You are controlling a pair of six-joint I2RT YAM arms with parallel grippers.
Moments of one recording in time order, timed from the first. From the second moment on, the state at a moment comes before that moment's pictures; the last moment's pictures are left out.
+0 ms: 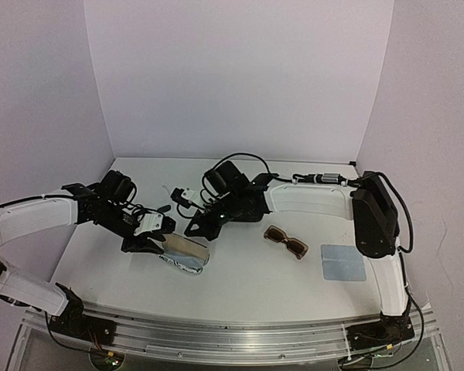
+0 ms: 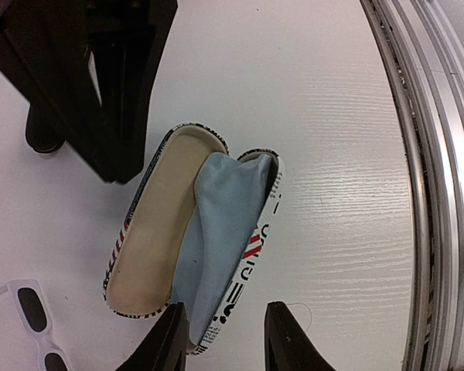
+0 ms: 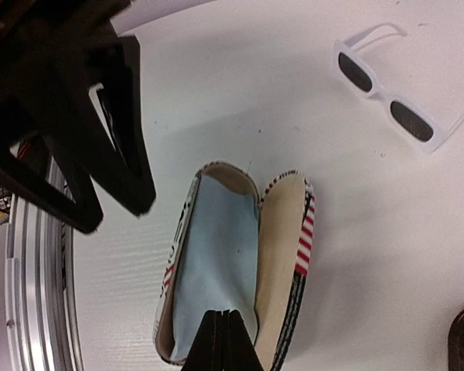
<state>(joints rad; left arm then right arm) -0.54 1.27 0.83 -0.60 0.51 1.00 0.97 2.20 1.79 -0.42 -0.45 -0.16</state>
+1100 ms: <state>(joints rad) -0.41 1.27 0.76 -0.49 0.50 0.89 1.10 2.36 1.81 -0.39 -0.16 -0.05</state>
